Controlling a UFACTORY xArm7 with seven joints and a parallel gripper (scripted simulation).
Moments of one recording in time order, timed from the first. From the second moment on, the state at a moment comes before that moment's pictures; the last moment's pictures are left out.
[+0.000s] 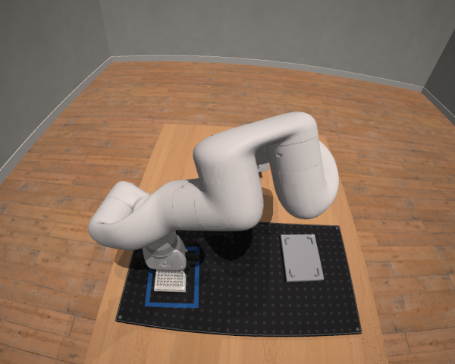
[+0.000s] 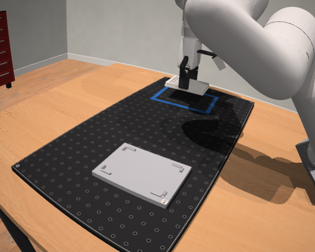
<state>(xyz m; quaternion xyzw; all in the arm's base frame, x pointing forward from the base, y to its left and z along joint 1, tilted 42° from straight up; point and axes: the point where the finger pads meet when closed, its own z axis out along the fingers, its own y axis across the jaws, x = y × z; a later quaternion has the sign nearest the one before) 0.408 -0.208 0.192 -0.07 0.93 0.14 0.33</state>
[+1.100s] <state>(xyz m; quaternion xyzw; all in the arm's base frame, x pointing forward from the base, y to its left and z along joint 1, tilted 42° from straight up) 0.384 -0.220 0.221 -0.07 0.93 0.14 0.33</state>
